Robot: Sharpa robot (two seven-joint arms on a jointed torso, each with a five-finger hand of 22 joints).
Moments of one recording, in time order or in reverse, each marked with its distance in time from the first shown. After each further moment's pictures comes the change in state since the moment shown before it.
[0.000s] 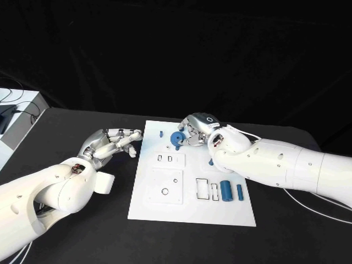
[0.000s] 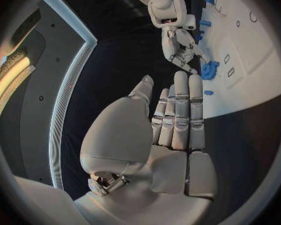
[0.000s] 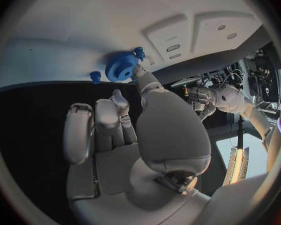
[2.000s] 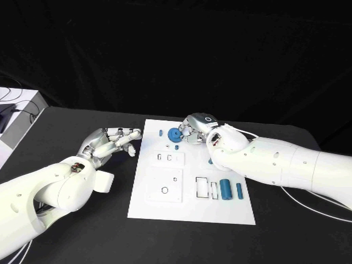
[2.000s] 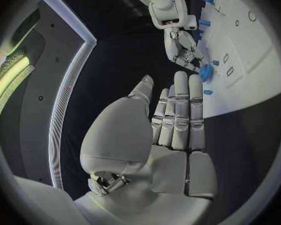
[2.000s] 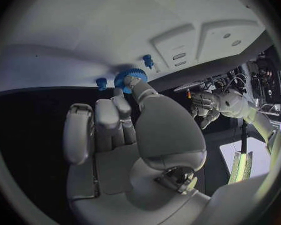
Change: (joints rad) left arm 0.000 0.002 0.000 -0.007 0.000 0.002 -0.004; left_hand 0.000 0.000 0.000 0.000 0.000 0.000 0.000 0.000 0.000 -0.011 0.004 0.000 0.000 0.000 0.000 0.000 -0.002 -0.002 0.000 0.000 0.004 -0.007; right arm -0.005 0.023 0.000 -0.040 -0.017 0.041 -0.027; right_hand -0.054 0.110 0.112 -0.109 0.165 0.078 -0.013 0.000 -0.006 0.028 -0.017 0.031 0.023 0.000 -0.007 -0.008 0.004 -0.015 0.000 -0.008 0.004 0.000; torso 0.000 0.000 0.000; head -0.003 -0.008
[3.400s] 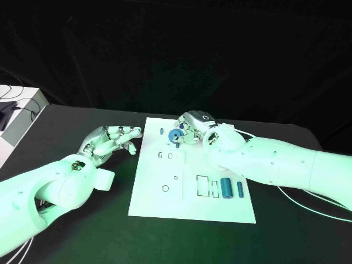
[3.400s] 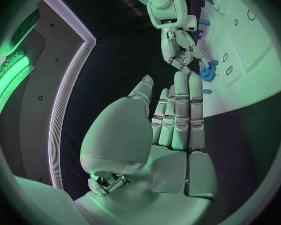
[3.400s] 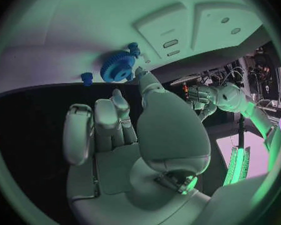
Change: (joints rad) left arm 0.000 -0.001 0.000 -0.002 0.000 0.000 -0.002; left_hand 0.000 0.000 0.000 0.000 0.000 0.000 0.000 0.000 0.000 0.000 0.000 0.000 0.000 0.000 0.000 0.000 -0.001 0.005 -0.003 0.003 0.000 -0.004; right arm -0.002 0.019 0.000 0.016 0.033 -0.057 0.021; right_hand 0.030 -0.113 -0.142 0.162 -0.115 -0.071 0.020 0.000 0.005 -0.024 0.016 -0.005 -0.016 0.000 0.007 0.003 0.011 0.000 0.000 0.008 0.012 0.000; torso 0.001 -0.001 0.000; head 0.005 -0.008
